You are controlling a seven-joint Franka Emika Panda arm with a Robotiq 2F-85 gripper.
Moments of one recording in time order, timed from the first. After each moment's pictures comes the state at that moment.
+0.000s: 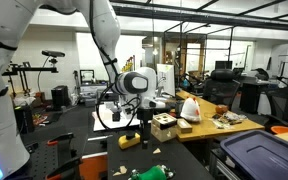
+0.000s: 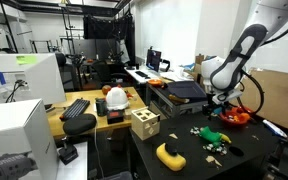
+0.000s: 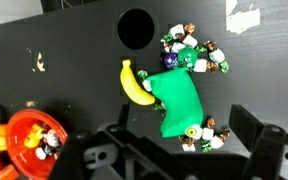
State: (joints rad) arm 0.04 0.52 -0.24 -2.25 -0.21 2.59 0.48
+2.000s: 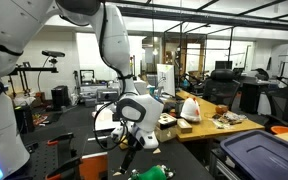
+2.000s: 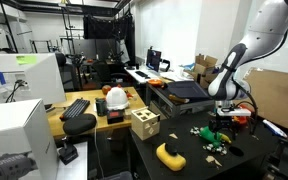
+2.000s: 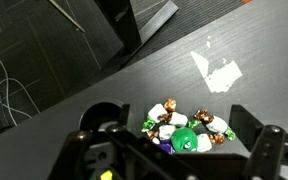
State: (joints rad) arm -0.22 0.72 -0.07 -2.23 0.32 2.56 0.23
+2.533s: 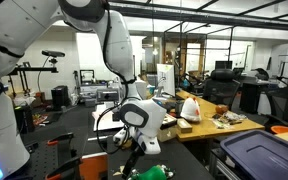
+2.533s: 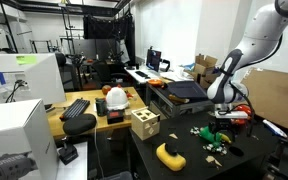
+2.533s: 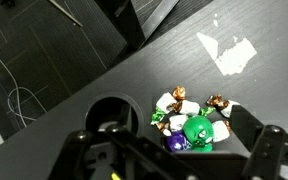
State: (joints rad) arm -0.21 0.78 -0.10 -2.17 0.32 2.57 0.32
